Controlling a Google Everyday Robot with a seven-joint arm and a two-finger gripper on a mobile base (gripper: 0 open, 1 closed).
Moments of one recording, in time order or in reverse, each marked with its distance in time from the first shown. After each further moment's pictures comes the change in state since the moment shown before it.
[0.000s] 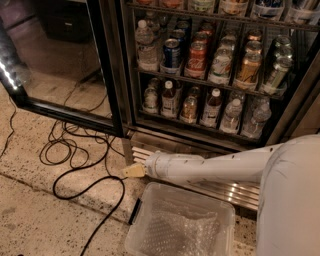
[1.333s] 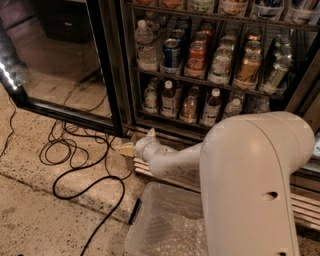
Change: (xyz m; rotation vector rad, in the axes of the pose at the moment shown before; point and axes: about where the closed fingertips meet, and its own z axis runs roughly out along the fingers) arm -0.082 -0.034 0.051 0.193 -0.275 -0.107
